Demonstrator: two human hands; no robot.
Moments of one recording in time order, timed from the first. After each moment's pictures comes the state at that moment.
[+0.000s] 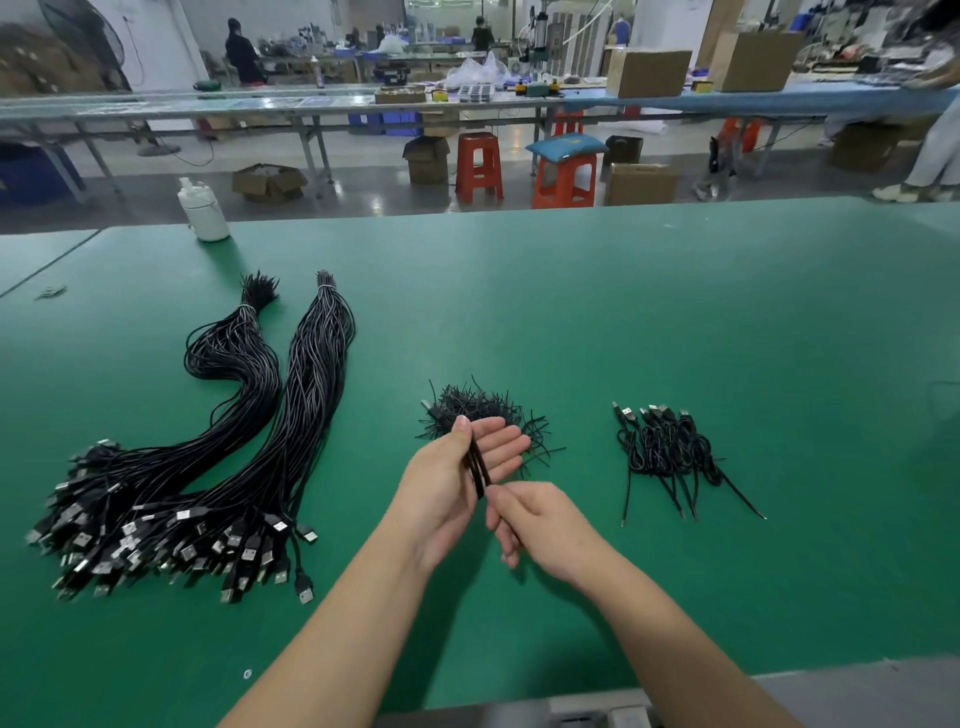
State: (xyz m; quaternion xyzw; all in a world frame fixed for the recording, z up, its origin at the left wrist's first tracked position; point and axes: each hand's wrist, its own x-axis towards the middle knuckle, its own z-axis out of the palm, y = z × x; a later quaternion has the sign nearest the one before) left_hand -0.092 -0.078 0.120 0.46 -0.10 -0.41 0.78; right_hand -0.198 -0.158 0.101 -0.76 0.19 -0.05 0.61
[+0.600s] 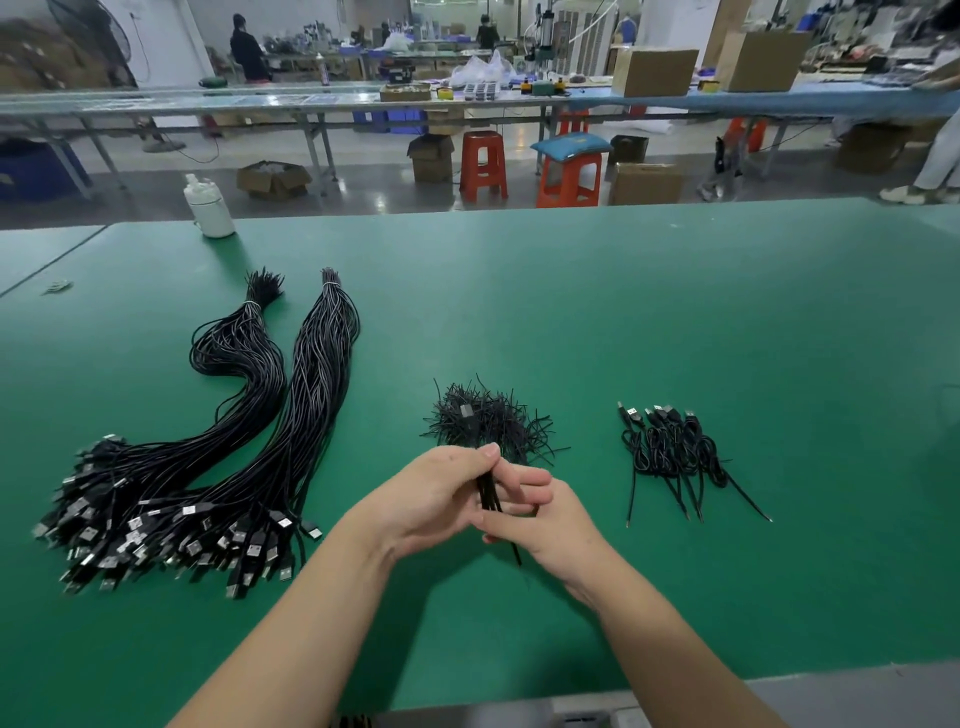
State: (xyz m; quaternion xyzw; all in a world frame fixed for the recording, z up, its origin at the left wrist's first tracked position) left_hand -0.079 -0.046 0.136 0.44 -0.26 -0.58 0.63; right_hand -0.196 -0.155 0.092 -0.64 0.19 -0.13 0.73
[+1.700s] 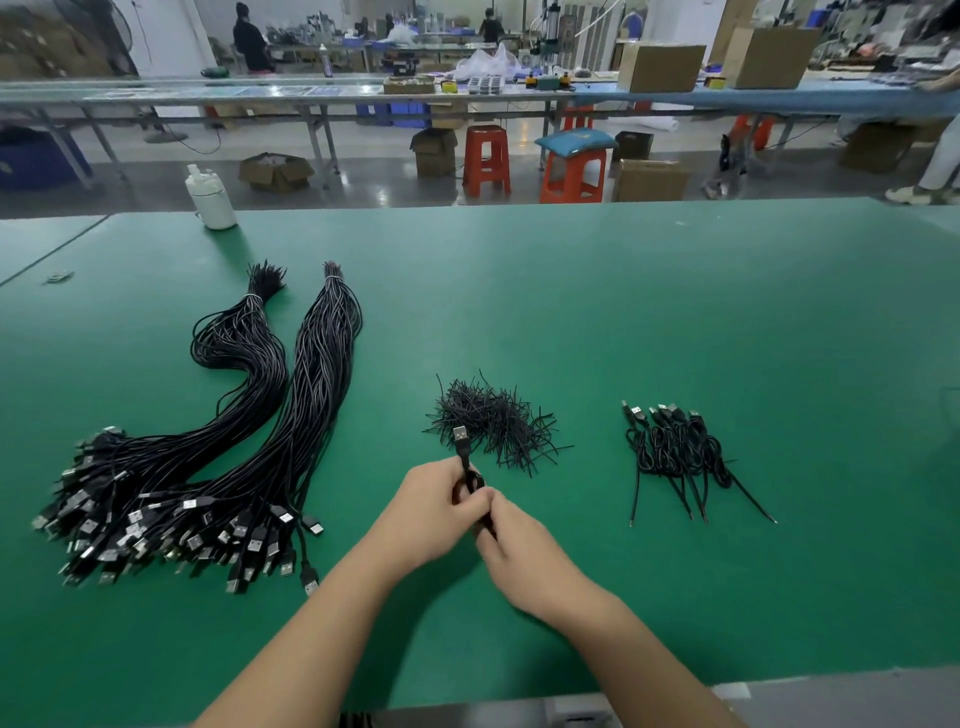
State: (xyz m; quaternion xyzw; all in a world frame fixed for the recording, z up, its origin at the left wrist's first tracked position) left_hand -0.068 -0.040 0.088 0.84 -0.39 -0.14 0.35; right_hand -0.188 -0.134 0.069 -0.90 0.17 -0.03 0.39
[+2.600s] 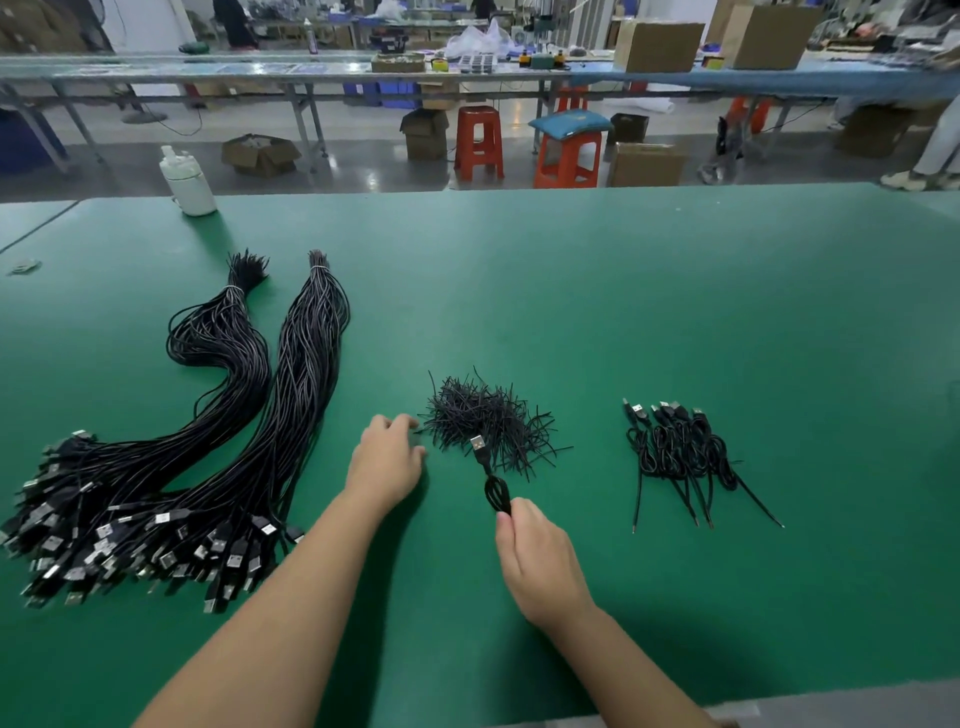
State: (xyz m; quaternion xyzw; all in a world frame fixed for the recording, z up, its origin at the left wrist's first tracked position) left_hand 0.035 -0.070 0.031 0.93 -0.27 -0.11 0.20; right_hand -0.183 -0.153 0.016 -0.92 0.25 -0.12 0.28
